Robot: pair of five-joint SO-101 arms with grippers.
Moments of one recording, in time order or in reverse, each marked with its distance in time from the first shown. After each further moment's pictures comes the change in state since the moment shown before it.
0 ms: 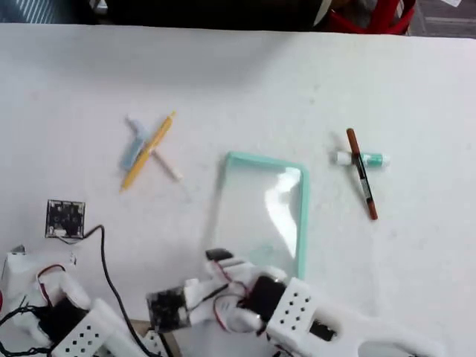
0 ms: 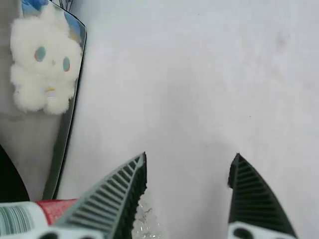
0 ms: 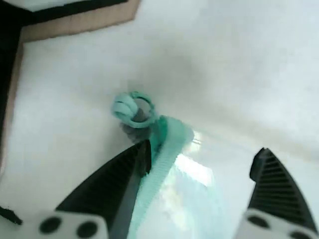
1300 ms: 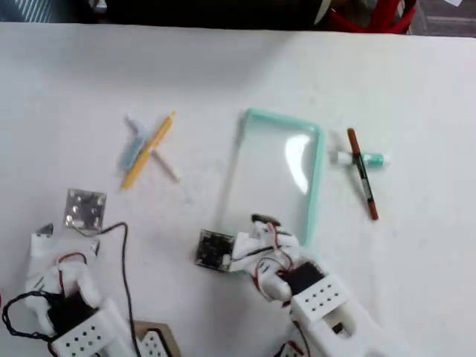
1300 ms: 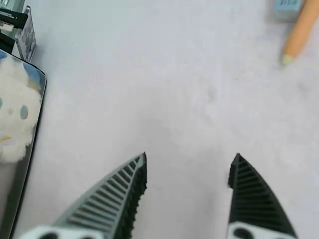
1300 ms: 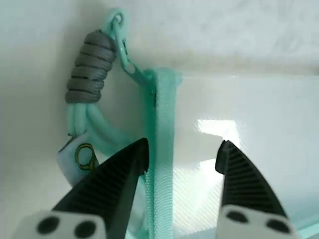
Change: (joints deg) left arm 14.9 0.0 0.0 0.0 10.5; right arm 28.6 -5.8 17.3 -24.9 5.6
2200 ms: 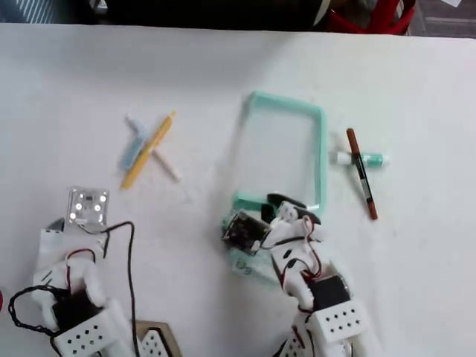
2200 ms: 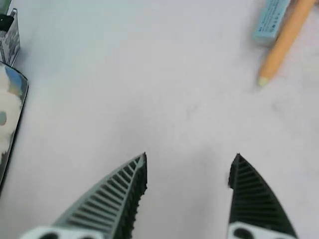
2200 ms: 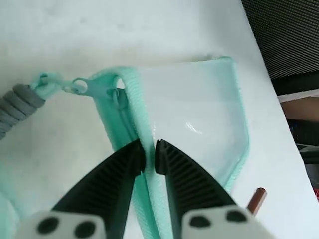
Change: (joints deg) left arm 5.7 0.0 0.0 -0.2 6.0; right arm 14.1 -26.5 5.0 -4.8 -0.8
